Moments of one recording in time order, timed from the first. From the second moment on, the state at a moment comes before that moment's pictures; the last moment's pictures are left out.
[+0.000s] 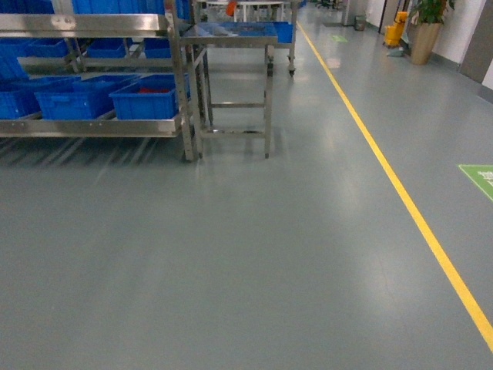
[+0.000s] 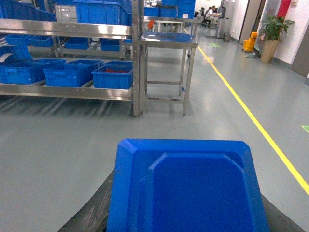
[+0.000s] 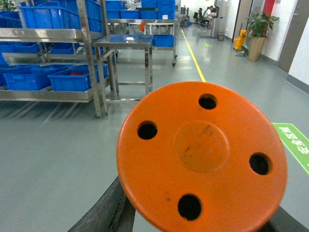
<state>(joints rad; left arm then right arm) 0.00 0.01 0.01 -0.01 0.00 -0.01 0.00 0.00 0.01 0.00 0.00 0.01</state>
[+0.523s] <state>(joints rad) 0.00 0.01 0.01 -0.01 0.00 -0.01 0.00 0.00 0.01 -0.01 0.00 0.01</state>
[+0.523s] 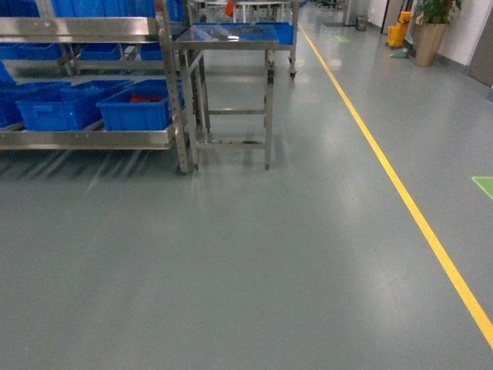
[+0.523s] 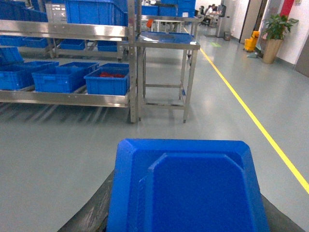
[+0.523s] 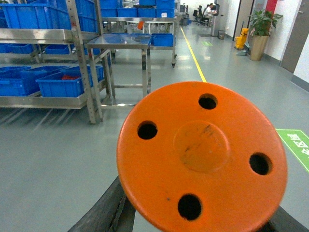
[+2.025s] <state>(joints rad) 0.00 0.01 0.01 -0.01 0.00 -0.01 0.00 0.00 0.01 -0.01 0.00 0.01</state>
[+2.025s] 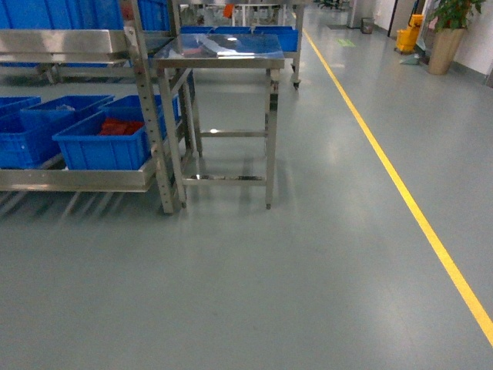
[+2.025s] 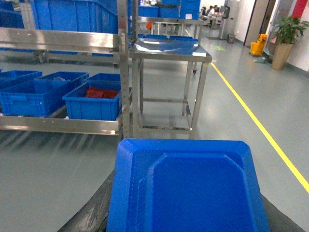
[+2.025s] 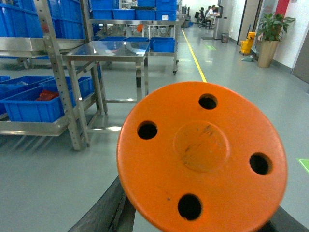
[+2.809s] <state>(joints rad) 0.00 0.01 0.01 0.00 0.00 -0.01 0.00 0.00 0.01 0.00 0.00 0.01</state>
